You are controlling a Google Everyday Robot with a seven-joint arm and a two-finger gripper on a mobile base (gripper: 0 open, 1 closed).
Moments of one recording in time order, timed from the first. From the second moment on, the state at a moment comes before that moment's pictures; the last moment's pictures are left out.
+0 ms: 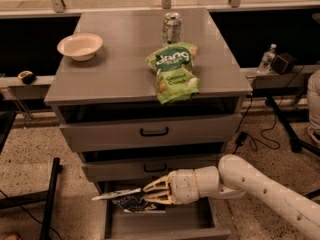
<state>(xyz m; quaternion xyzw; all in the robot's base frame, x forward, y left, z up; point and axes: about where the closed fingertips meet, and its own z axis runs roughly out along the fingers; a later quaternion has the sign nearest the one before) 0.419 0.030 0.598 -0.70 0.33 0.31 0.55</state>
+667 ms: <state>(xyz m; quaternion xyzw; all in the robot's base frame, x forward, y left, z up) 0.431 0.024 0.633 -0.71 0.32 0.27 0.57</state>
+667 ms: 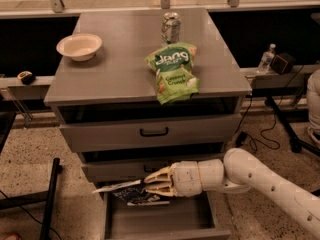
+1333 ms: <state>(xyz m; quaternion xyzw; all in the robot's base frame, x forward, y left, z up) 0.441 0.004 0.752 -0.71 0.32 0.11 0.62</state>
